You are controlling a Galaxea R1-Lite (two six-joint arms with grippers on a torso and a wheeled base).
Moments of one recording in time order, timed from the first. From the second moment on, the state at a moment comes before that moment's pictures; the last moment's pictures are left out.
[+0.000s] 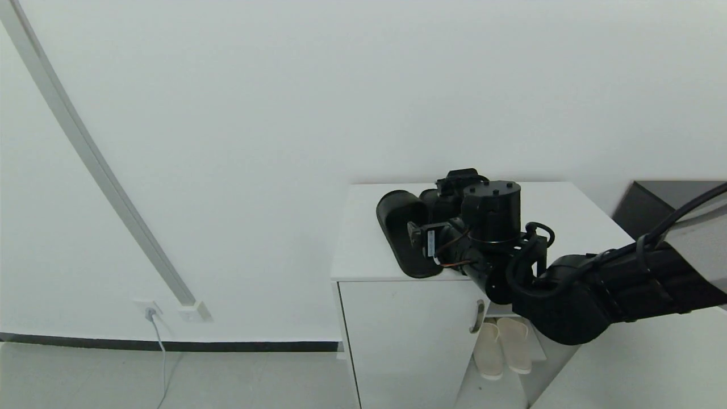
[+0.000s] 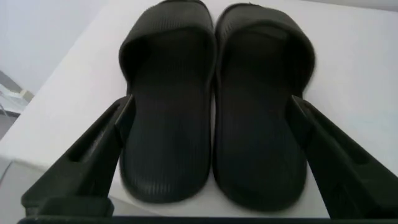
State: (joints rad) left arm 0.00 0.00 0.00 0.01 -0.01 0.03; right arm 0.73 2.00 -1.15 -0.68 -0.50 0.09
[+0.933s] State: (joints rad) left arm 0.00 0.00 0.00 0.01 -0.01 0.02; right arm 0.62 2.27 -1.50 -0.64 -0.41 0.02
